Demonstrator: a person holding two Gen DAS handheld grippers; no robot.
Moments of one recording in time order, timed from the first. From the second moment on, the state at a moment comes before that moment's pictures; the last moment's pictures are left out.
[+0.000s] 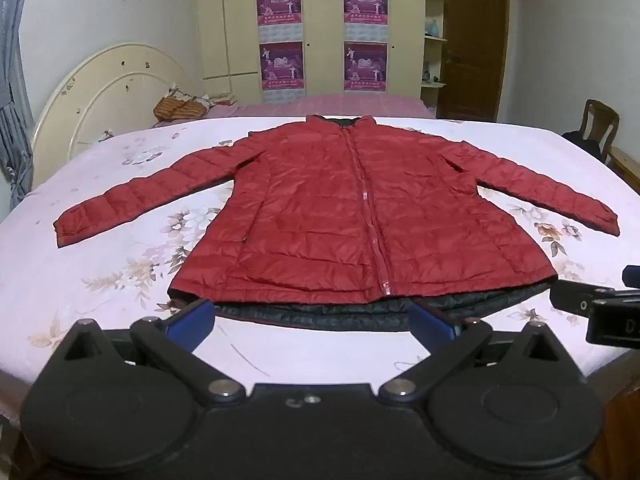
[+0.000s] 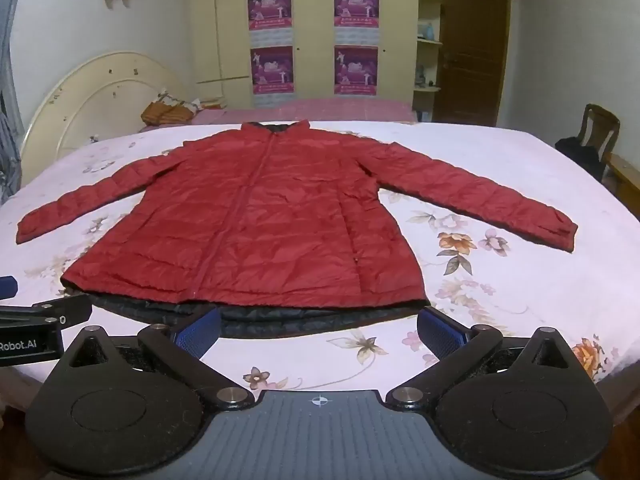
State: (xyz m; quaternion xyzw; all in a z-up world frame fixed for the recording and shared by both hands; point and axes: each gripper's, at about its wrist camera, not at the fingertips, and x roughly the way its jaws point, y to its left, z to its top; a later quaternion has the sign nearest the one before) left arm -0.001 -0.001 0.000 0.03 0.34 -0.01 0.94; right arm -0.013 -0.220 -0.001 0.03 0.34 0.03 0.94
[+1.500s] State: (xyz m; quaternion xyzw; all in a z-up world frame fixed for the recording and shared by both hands) left arm 0.001 -0.002 -0.005 0.03 0.34 -0.01 0.94; right arm -0.014 -0.222 0.000 0.03 0.34 0.03 0.94
